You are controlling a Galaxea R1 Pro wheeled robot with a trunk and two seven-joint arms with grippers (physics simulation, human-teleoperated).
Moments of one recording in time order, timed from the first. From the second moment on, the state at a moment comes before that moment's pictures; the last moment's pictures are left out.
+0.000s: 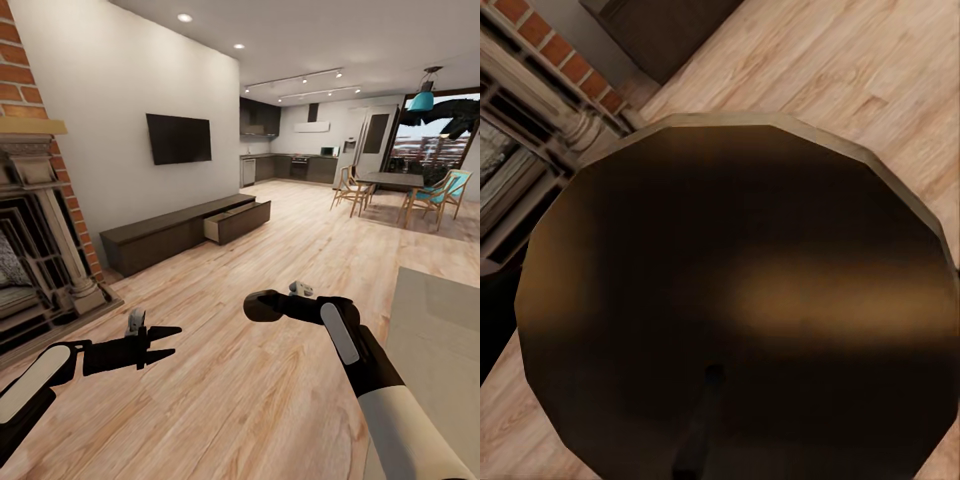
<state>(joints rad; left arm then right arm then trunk) -0.45 0.51 -0.28 -1.37 1.71 1.00 -0.09 -0.72 0.00 0.12 -1.19 -0.62 0.90 0.07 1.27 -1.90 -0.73</state>
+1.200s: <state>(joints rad) -0.45 0.51 -0.28 -1.37 1.71 1.00 -0.09 -0.72 0.00 0.12 -1.19 -0.62 0.89 0.07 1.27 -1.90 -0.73</state>
